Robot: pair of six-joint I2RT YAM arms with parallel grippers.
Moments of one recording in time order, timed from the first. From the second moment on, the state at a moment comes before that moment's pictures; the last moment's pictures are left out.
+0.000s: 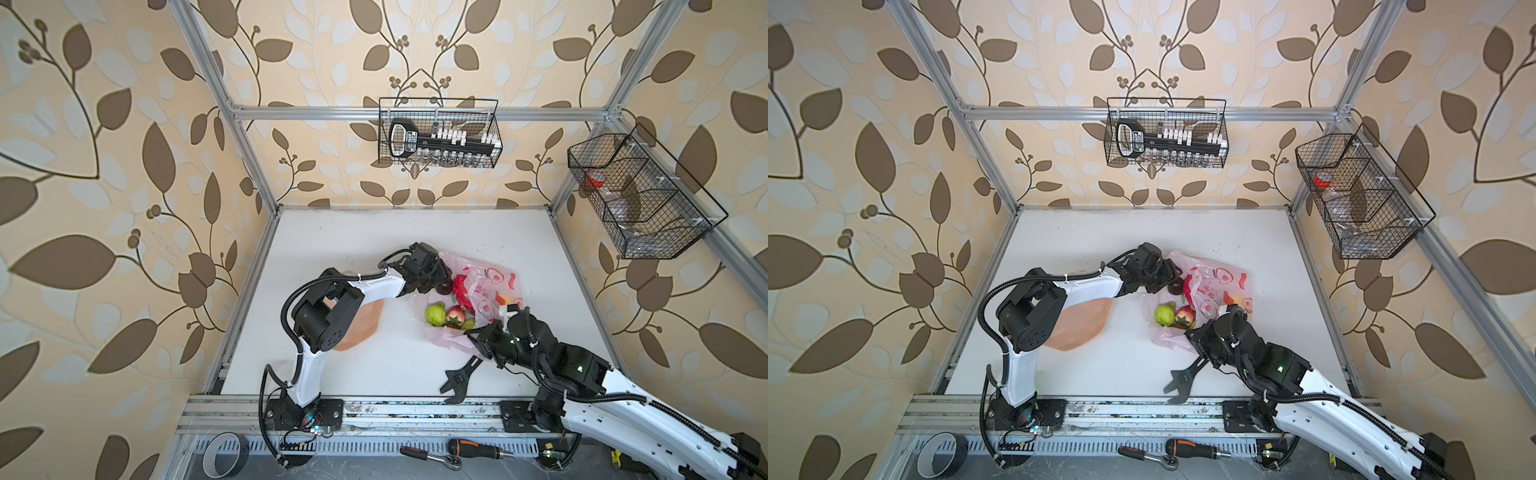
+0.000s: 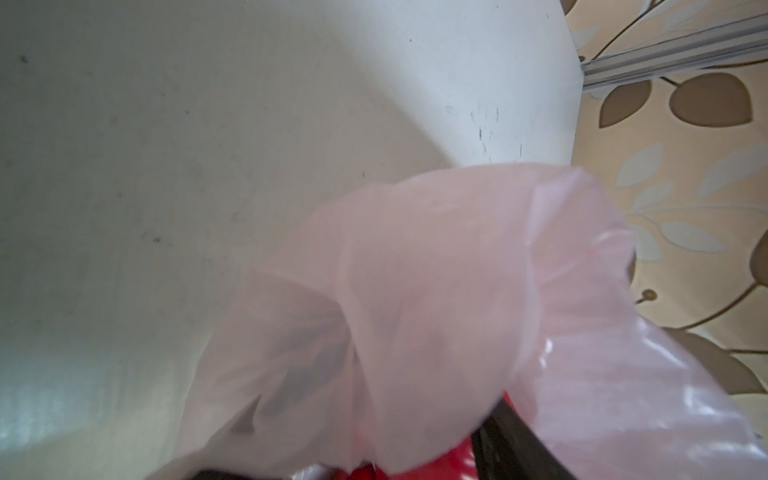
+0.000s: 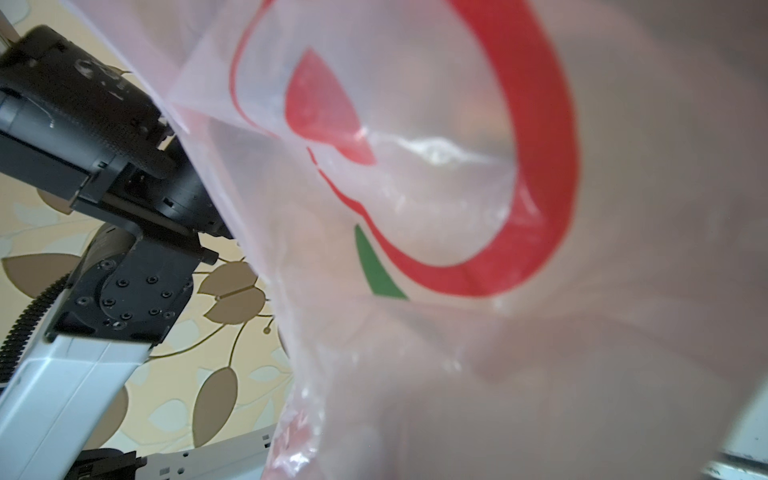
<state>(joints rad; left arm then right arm) -0.72 2.01 1.34 -0.02 0.15 -1.16 0.85 0.59 0.53 -0.56 0.03 1.58</state>
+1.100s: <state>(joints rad) -0.68 1.93 1.43 -0.14 0.20 -1.10 0.63 0.55 0.52 -0.55 -0.10 1.49</state>
